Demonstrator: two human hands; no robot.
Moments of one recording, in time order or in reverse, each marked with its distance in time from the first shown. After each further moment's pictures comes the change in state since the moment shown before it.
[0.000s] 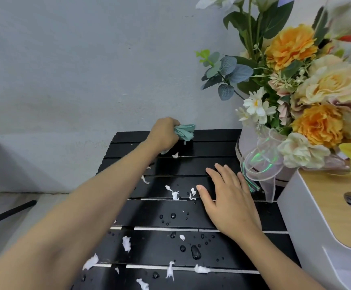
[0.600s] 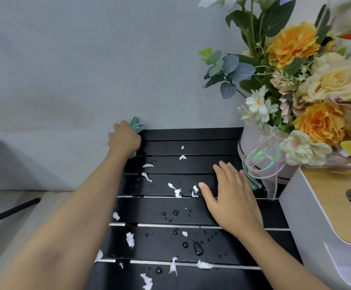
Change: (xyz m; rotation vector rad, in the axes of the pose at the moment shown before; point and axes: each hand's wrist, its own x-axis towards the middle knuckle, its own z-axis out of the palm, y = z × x) left_hand -0.024 -0.084 -0.030 0.186 0.109 -0.602; right_hand 0.001 -0.002 -0.001 0.007 -0.022 0.024
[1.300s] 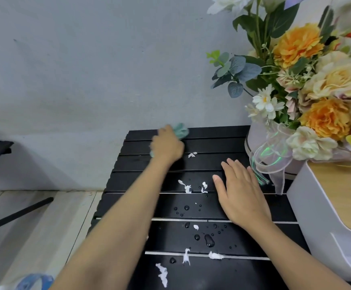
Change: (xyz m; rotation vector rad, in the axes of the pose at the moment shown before) left_hand -0.064 0.057 0.025 -0.066 -0.045 0.245; right_hand 0.000 -0.001 0.000 0.012 -0.010 0.018
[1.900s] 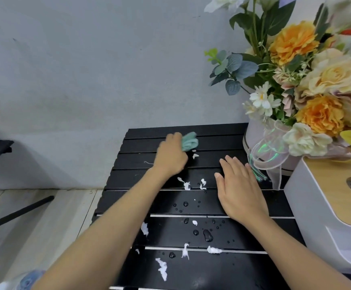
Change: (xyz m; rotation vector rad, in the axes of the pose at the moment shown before) left_hand -0.033 -0.008 -0.001 -0.098 -0.106 0.253; right_hand 0.000 0.002 0.000 -0.022 -0.023 0.001
